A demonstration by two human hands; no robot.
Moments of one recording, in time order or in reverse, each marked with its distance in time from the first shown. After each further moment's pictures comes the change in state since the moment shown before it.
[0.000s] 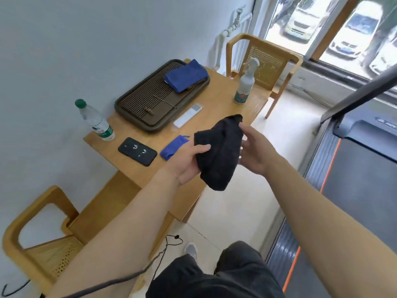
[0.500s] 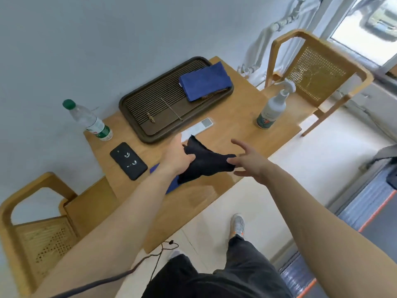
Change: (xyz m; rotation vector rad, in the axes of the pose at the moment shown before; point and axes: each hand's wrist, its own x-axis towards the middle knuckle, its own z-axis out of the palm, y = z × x) left_hand 0.167 0.053 -0.020 0.970 0.822 -0.109; right_hand 0.201 -0.085 -0.066 -0.646 -0.151 0.213
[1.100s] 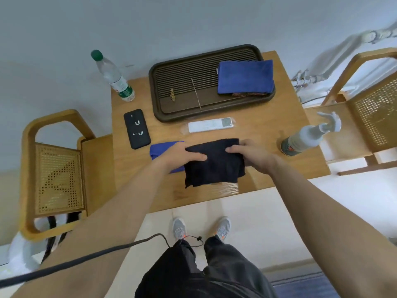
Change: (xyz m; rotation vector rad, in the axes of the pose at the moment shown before) left_hand 0.028 0.000 0.044 -0.401 -0.117 -0.320; right_hand 0.108 -0.056 -0.050 -0.476 -0.426 -0.065
